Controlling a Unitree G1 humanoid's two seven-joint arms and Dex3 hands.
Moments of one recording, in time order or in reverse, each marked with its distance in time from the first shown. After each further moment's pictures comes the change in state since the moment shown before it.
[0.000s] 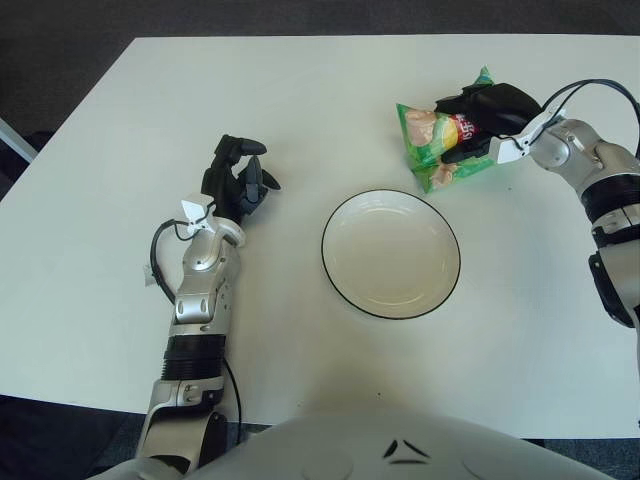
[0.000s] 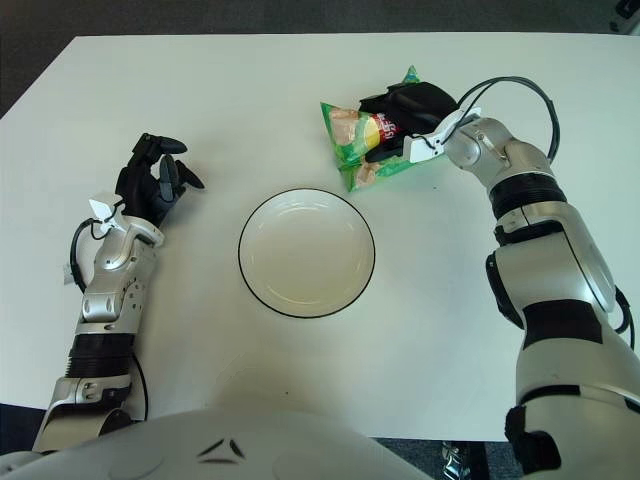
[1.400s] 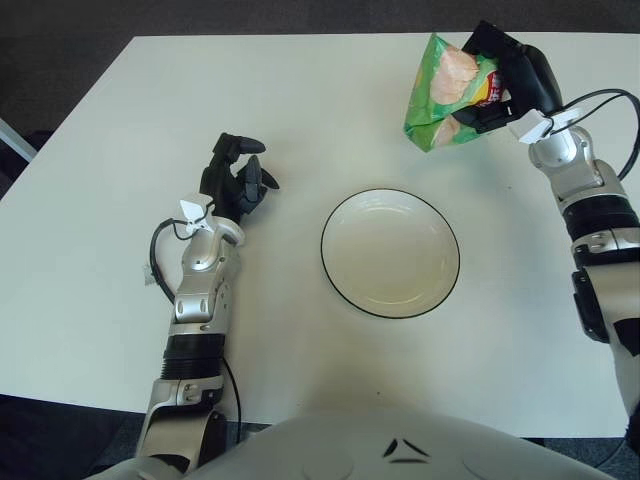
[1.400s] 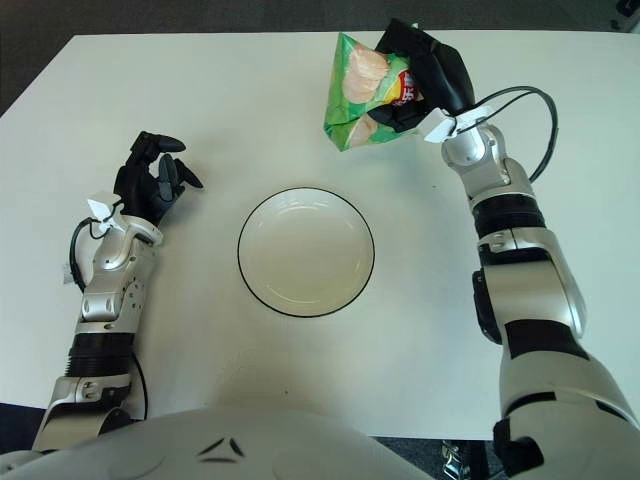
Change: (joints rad) left arm -0.001 0.003 0.001 0.002 0.004 -0.015 0.000; right arm 0.212 0.113 -0.332 -0.393 0.442 -0.013 0.038
